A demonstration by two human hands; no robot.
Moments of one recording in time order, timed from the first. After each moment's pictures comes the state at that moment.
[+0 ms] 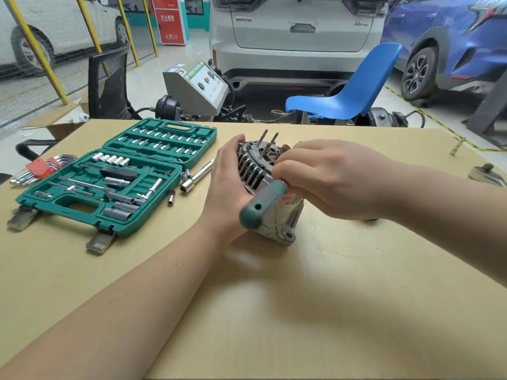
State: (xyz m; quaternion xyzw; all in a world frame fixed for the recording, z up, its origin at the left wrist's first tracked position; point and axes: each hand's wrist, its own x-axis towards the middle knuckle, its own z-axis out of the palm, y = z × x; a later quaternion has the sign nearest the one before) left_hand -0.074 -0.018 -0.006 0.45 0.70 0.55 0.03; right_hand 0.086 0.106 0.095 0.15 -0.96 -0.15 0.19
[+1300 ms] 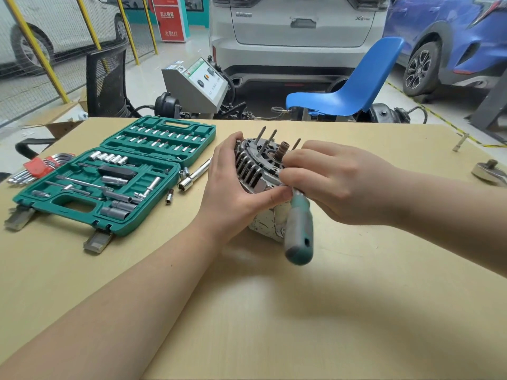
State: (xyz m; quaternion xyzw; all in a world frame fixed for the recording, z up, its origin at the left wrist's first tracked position) left_hand -0.071 -0.023 -0.003 0.46 0.70 0.55 0.02; right_hand 0.097 0.117 0.080 0.19 -0.94 -0.16 0.23
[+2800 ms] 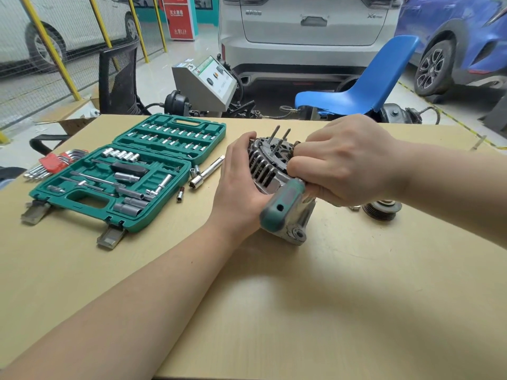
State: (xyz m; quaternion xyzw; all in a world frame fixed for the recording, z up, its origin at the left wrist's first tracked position) left_hand -0.076 -0.017 -0.012 0.46 0.72 0.53 -0.01; right_hand 0.067 0.120 0.101 0.24 -0.91 -0.20 0.27
